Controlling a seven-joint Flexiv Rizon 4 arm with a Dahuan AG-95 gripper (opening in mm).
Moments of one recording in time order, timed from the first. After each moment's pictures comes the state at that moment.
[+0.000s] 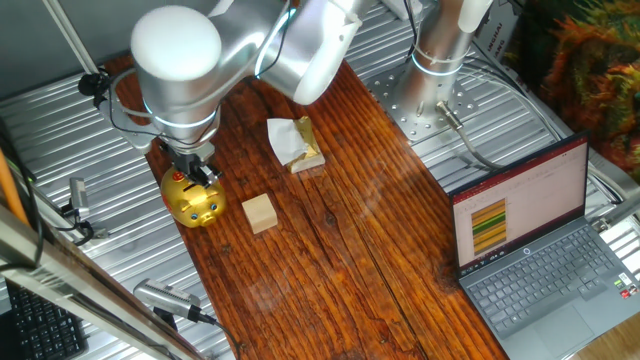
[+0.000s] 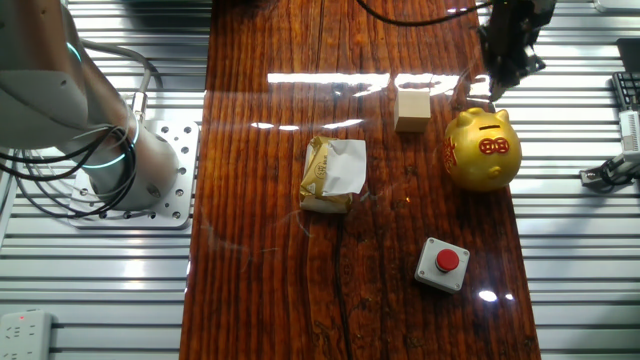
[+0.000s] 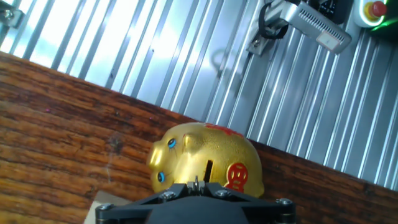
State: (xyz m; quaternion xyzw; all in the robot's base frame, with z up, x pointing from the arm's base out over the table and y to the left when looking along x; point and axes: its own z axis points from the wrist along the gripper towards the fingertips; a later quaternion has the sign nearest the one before) arm 0.644 0.064 0.185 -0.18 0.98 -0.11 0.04
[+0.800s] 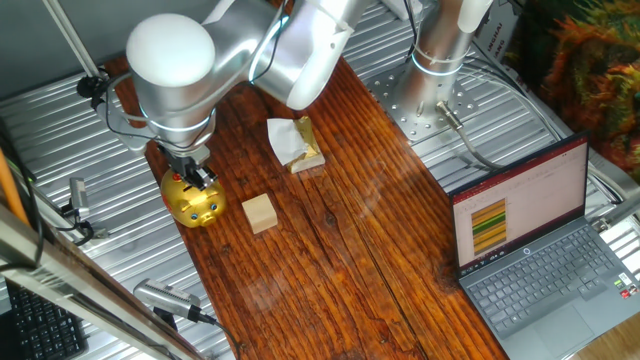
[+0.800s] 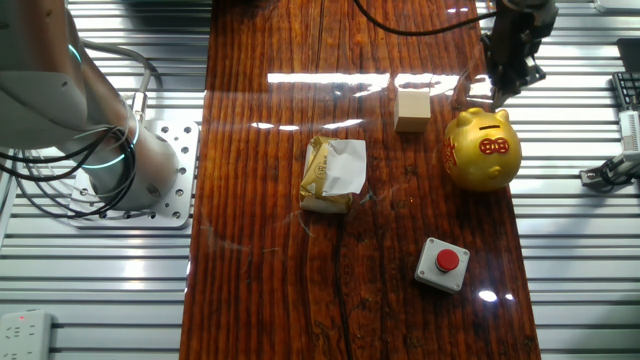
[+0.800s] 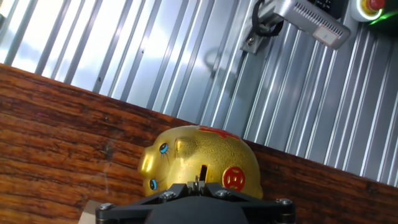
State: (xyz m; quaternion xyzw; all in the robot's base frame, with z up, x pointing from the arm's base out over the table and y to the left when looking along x) arm 0.647 0.059 0.178 -0.16 0.98 -0.11 0.04
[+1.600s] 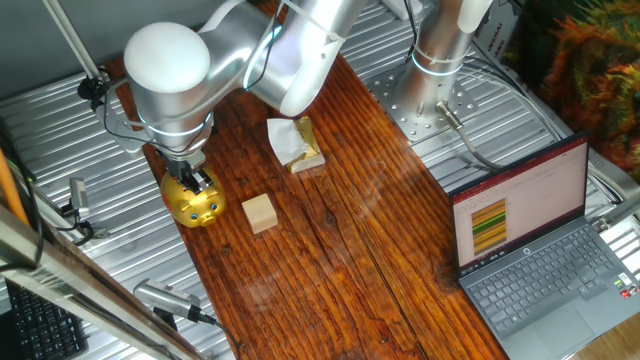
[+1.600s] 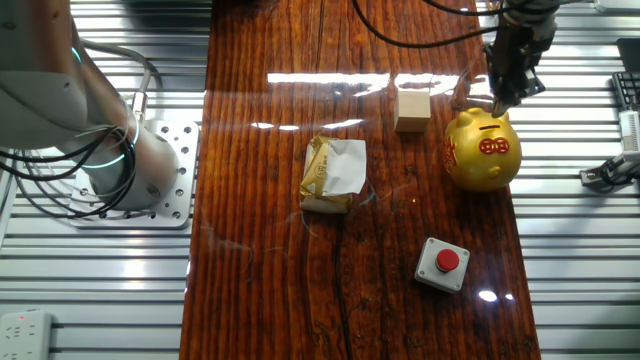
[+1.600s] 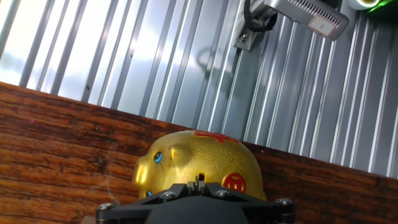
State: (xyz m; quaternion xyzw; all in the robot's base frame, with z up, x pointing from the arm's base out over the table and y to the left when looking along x) arm 0.655 0.053 0.160 -0.14 0.98 -0.10 0.05
